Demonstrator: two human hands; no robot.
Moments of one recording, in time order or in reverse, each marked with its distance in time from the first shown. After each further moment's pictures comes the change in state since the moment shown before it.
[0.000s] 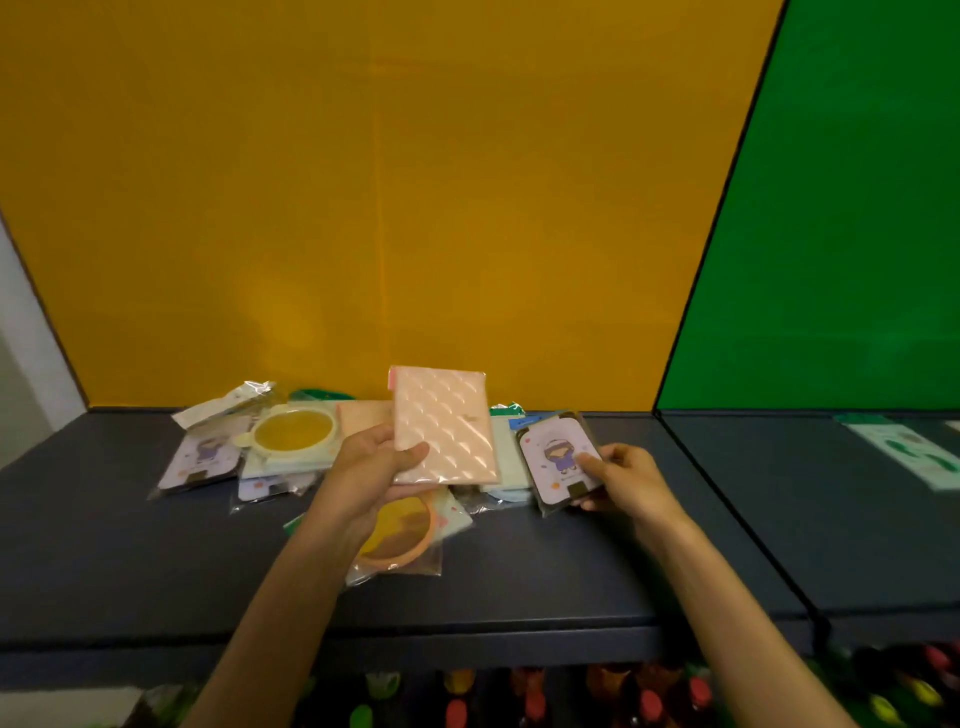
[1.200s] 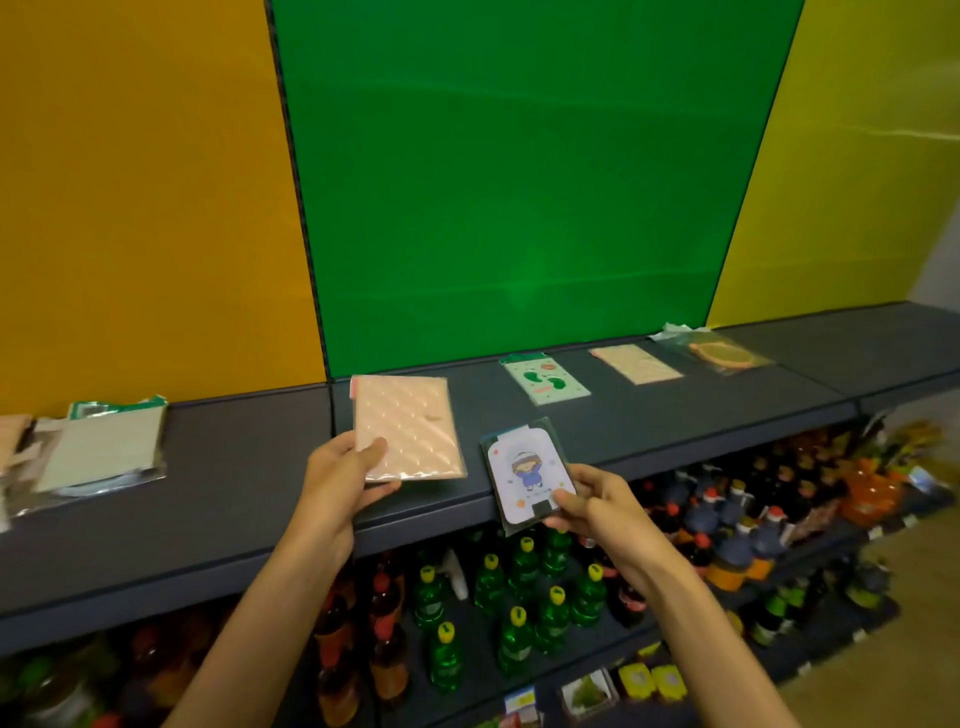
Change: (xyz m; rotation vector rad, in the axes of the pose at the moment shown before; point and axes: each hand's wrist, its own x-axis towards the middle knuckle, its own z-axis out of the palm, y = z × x) left_hand -0.133 -0.117 0.420 0.045 -0.037 0.029; right_hand -0.074 0.139 -0.444 0.239 -0.018 -0.057
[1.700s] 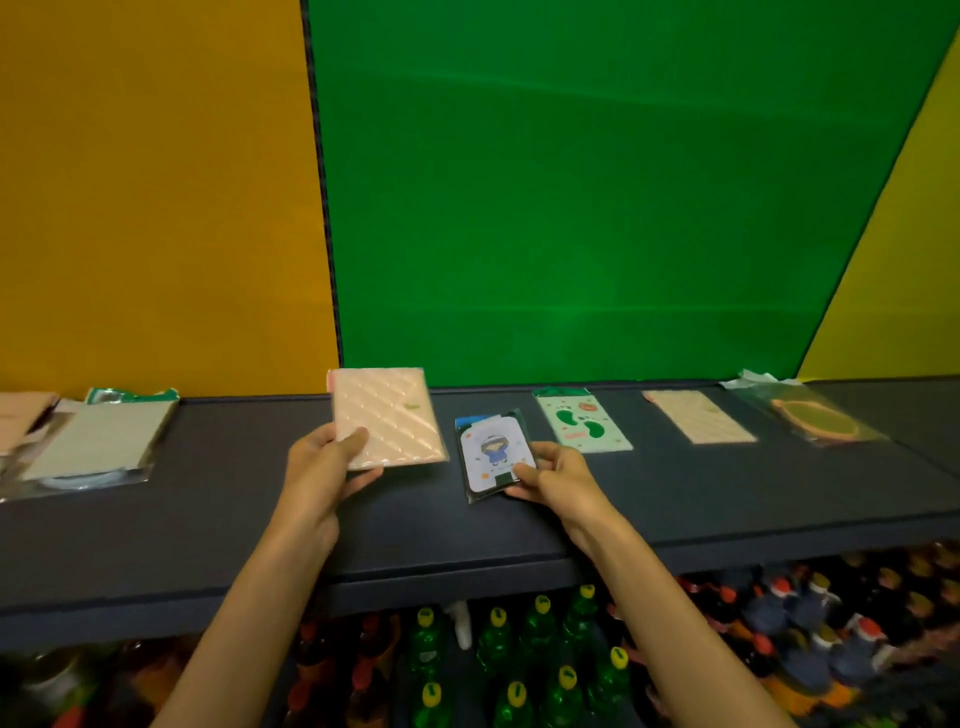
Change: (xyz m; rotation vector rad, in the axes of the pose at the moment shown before) left_hand 0.070 0.006 0.031 -0.098 0.259 0.021; right_hand 0.152 -0.028 0.028 -0.034 -0.125 0.034
